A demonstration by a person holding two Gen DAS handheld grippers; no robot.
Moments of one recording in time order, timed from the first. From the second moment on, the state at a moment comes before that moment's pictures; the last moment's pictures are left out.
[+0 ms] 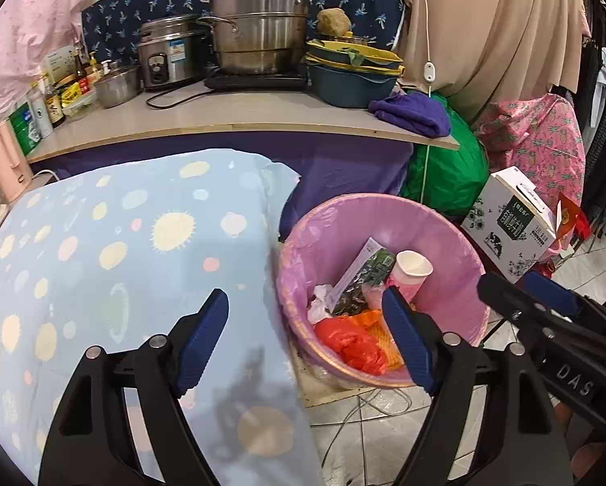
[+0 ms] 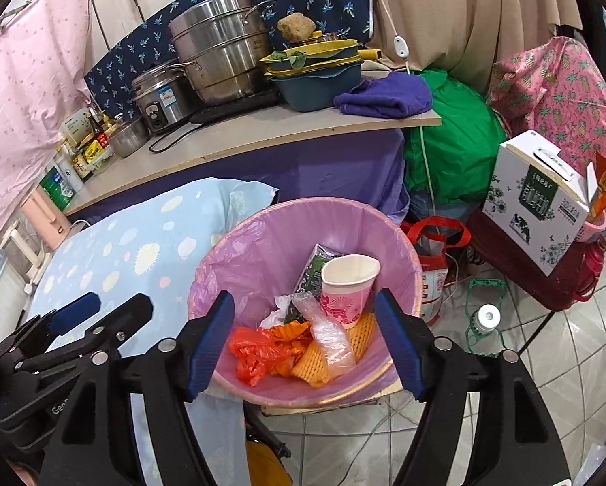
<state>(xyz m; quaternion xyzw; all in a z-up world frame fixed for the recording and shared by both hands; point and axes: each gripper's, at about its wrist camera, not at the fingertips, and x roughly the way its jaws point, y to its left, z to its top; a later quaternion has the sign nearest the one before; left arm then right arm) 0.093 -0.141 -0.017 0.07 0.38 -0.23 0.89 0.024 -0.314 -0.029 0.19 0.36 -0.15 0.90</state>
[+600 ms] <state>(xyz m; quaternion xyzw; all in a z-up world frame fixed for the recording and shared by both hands) 0.050 -0.097 -0.014 0.08 0.39 -0.18 0.90 -0.015 -0.273 -0.018 0.14 0.38 -0.15 0.90</state>
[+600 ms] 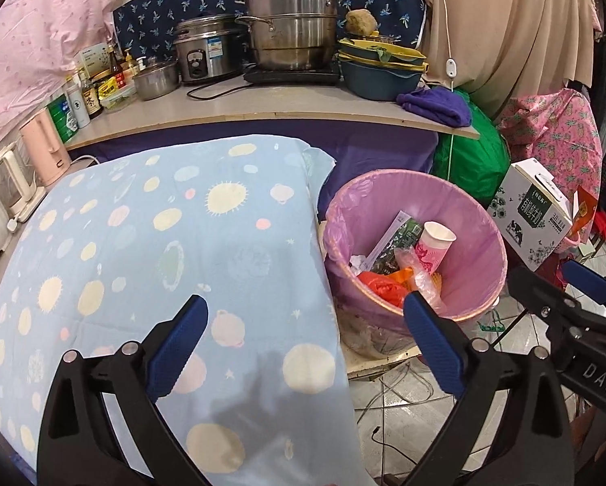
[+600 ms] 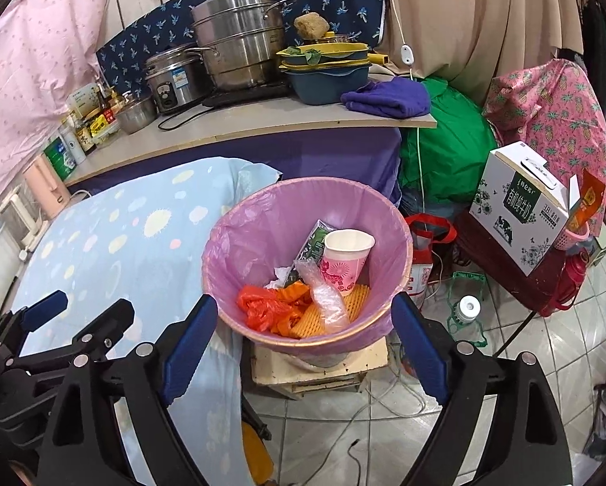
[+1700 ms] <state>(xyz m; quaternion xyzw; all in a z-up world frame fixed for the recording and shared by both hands) 0.019 -0.075 -0.029 0.09 0.42 -0.14 0.89 -0.030 -0.253 -0.028 0.10 0.40 -0.13 0.90</state>
